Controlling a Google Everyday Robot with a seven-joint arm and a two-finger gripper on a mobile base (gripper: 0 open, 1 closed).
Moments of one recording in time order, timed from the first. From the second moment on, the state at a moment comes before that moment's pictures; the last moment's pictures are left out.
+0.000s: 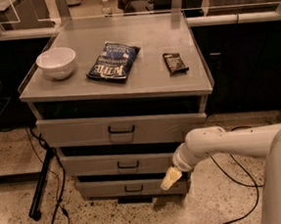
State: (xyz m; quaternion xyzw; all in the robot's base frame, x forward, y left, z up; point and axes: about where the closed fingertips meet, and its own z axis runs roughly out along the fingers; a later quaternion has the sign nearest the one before) arm 0.567 -0.117 0.463 -0.48 0.85 0.09 0.19
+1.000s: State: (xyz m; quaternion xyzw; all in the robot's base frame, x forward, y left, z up) arm 0.597 -0.123 0.438 -0.47 0.86 0.09 0.18
